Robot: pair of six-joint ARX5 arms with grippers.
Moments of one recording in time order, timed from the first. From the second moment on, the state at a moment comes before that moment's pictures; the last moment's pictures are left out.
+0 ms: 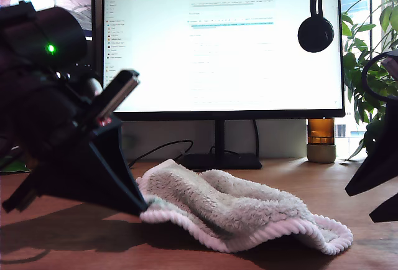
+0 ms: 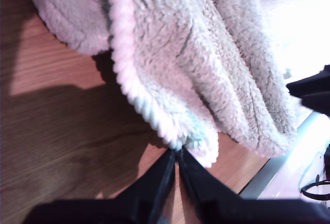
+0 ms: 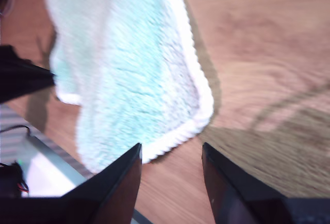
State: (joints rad) left arm -0.58 1.48 0.63 -0.14 0.59 -0.57; right arm 0.28 1.09 0.27 -0.14 -0.64 0.47
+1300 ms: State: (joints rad) left arm -0.58 1.48 0.63 -0.13 0.59 -0.55; right arm 0.34 1.37 0.46 -0.19 -0.56 0.42
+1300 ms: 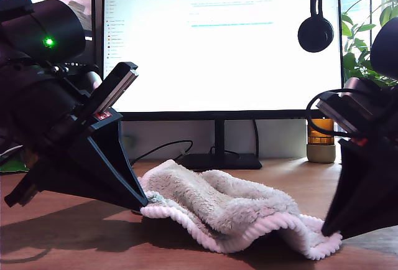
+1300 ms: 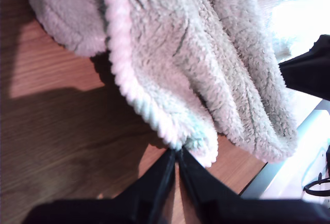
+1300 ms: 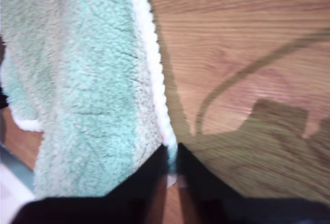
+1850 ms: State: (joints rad) left arm -0.48 1.37 0.63 -0.26 0.54 -0.47; right arm 0.34 1.38 0.58 -0.37 -0.48 0.33
